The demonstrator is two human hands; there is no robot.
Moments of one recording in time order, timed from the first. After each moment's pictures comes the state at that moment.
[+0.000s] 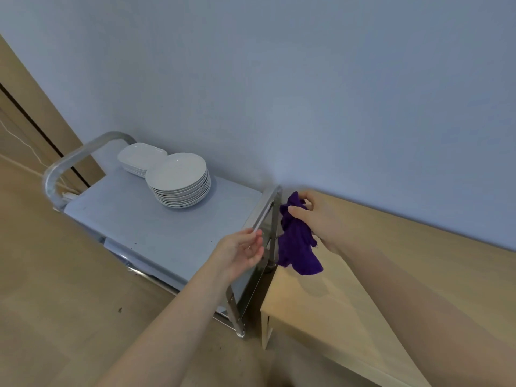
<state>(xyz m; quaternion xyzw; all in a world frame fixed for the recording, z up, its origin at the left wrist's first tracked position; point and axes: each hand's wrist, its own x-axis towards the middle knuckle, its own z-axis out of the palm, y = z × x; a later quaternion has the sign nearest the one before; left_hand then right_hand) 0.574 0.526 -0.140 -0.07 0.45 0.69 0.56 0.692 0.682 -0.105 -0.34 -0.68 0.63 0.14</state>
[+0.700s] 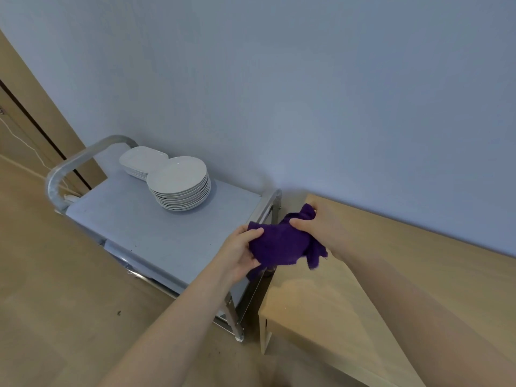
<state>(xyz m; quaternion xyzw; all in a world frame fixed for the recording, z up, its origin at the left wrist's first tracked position) 0.584 0.536 -0.134 0.02 0.47 0.69 0.55 0.704 0.689 -0.110 -0.39 -0.76 0.51 0.12</state>
